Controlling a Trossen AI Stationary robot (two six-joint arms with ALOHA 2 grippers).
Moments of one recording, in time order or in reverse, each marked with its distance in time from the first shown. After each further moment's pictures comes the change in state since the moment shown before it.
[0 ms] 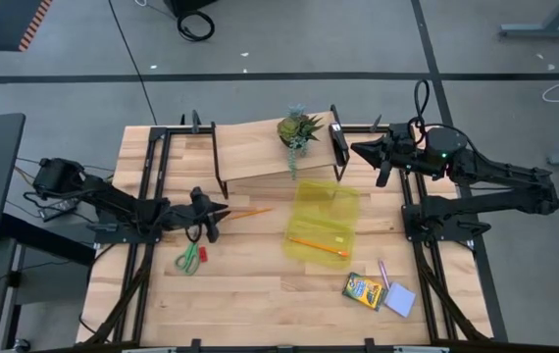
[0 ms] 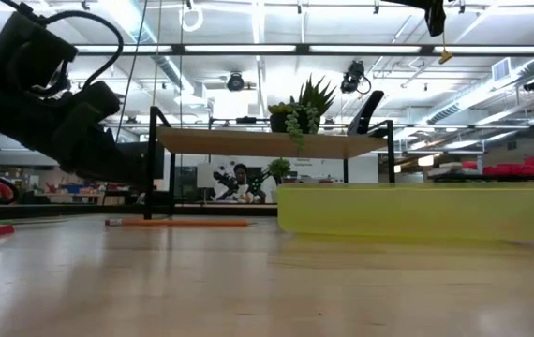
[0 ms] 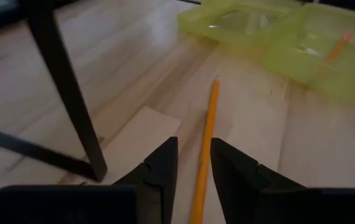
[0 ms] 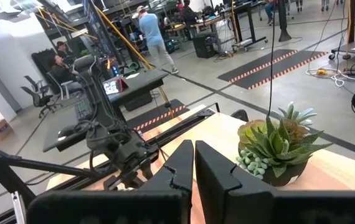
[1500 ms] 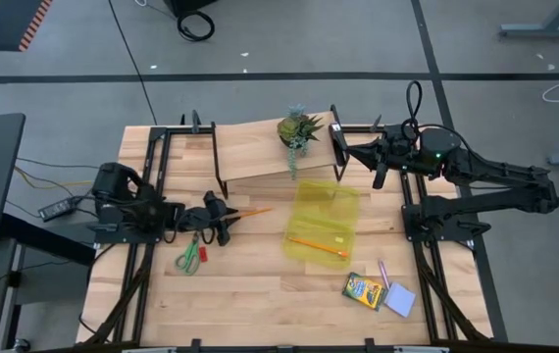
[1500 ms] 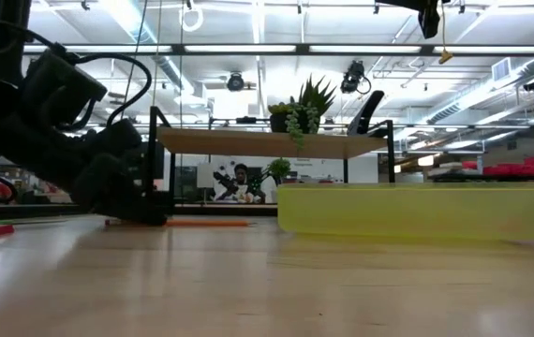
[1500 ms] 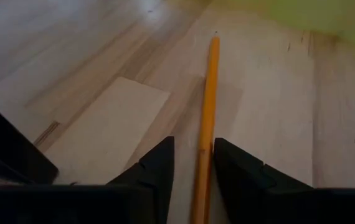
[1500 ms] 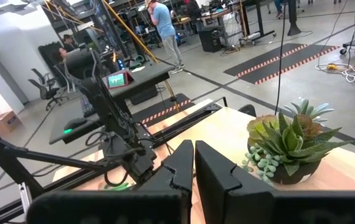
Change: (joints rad) left arm 0.064 0.565 0.056 0.445 0.104 0.061; right arm 0.000 0.034 0.000 0.017 -0.036 -0.002
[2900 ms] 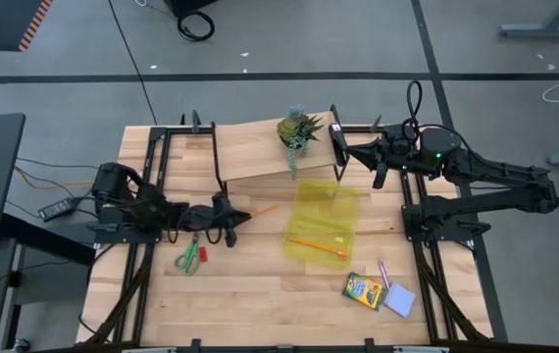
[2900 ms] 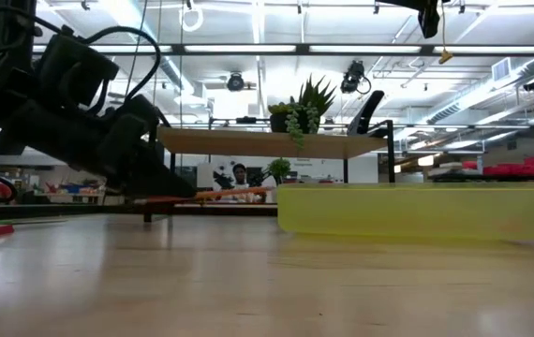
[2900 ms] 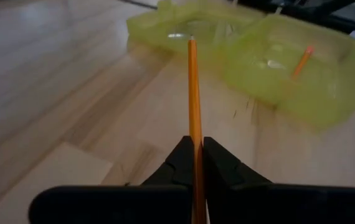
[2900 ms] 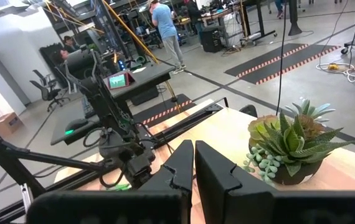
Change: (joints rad) left arm -0.004 -0.012 0.081 0.080 0.066 -0.032; right arm 0.000 0.000 0.000 0.004 -0.002 0.004
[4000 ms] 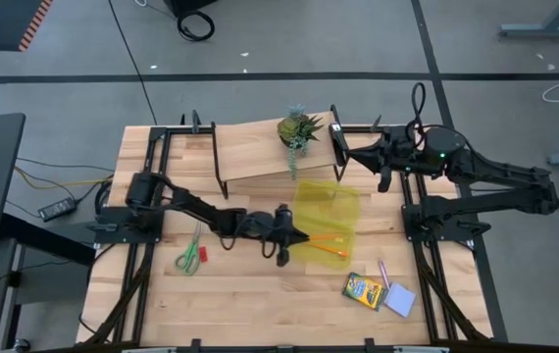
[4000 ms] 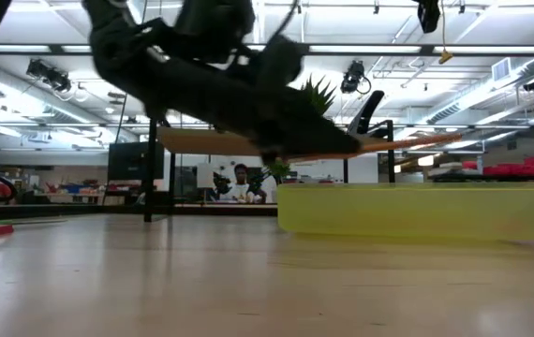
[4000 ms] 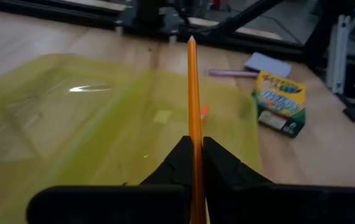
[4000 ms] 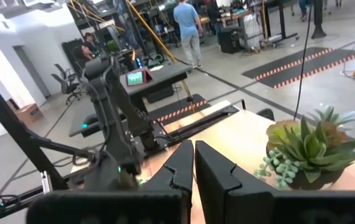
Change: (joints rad) left arm -0.037 0.275 0.755 -0.404 0.258 0.137; right arm 0.000 -0.025 0.000 0.001 -0.089 -0.034
